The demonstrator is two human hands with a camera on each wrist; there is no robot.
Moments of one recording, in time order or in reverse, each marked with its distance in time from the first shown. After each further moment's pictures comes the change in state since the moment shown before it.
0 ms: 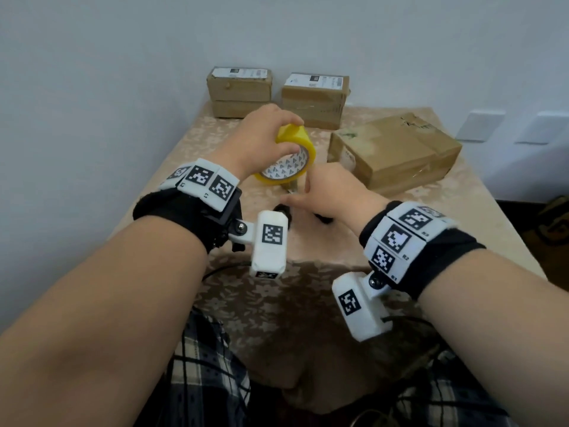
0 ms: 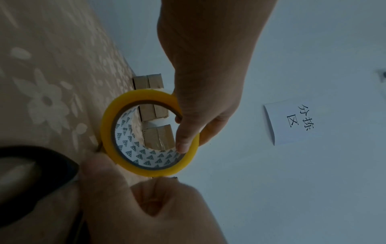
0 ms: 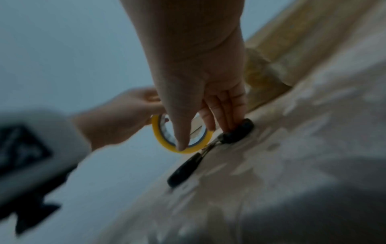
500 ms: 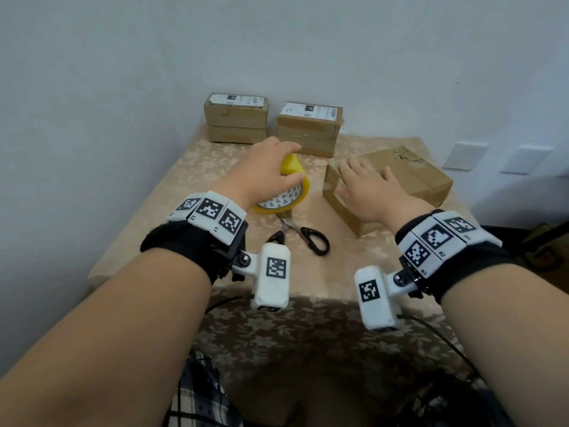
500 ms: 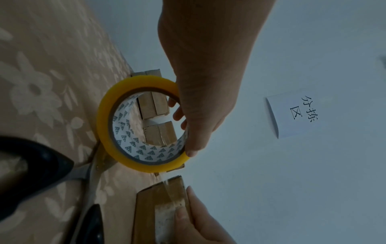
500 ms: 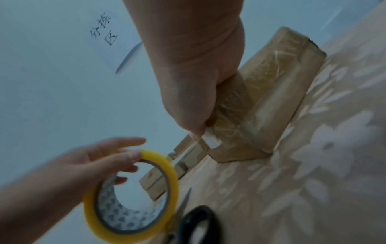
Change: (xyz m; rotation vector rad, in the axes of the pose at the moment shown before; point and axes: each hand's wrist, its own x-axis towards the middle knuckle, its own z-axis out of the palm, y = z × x) left_hand 0.014 -0.003 0.012 0.023 -0.066 -0.014; right_hand 0.031 0.079 -0.021 -0.130 -0.031 0.114
